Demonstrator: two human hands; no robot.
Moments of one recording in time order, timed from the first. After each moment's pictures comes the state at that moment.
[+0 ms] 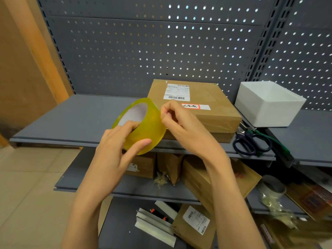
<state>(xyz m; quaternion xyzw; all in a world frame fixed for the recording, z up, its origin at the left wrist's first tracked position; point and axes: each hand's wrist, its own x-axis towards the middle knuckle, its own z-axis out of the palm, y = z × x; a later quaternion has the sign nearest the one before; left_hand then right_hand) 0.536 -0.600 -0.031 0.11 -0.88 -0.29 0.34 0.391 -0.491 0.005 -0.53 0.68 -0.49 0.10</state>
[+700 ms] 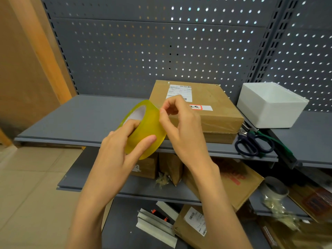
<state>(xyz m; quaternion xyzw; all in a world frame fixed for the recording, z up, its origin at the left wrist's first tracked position) 0.539 -0.588 -0.021 0.11 -0.86 -0.33 0.36 0.413 -0.500 -0.004 -0.49 0.66 -0.56 -0.10</state>
